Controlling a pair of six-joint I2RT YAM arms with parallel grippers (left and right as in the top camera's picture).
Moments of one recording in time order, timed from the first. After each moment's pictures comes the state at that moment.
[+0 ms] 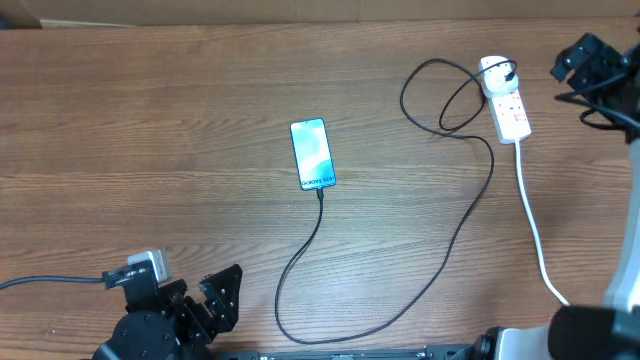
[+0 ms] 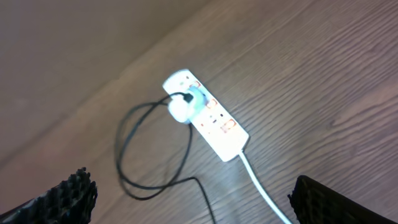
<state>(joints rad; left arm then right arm) -0.75 0.38 0.97 -1.28 -0.27 -0.97 -0.30 1.62 1.75 -0.99 -0.04 0.38</state>
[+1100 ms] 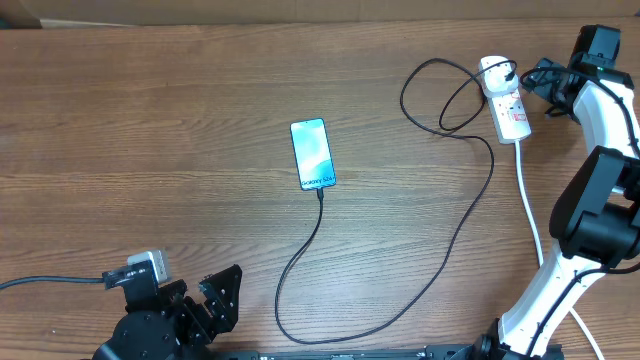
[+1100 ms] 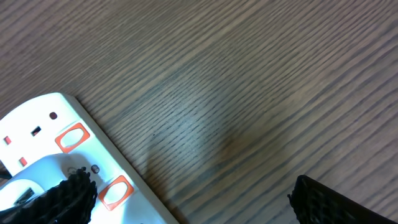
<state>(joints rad) -0.75 0.38 0.97 -1.28 -0.27 -0.97 -0.33 2.21 1.78 -0.58 0.12 0.30</state>
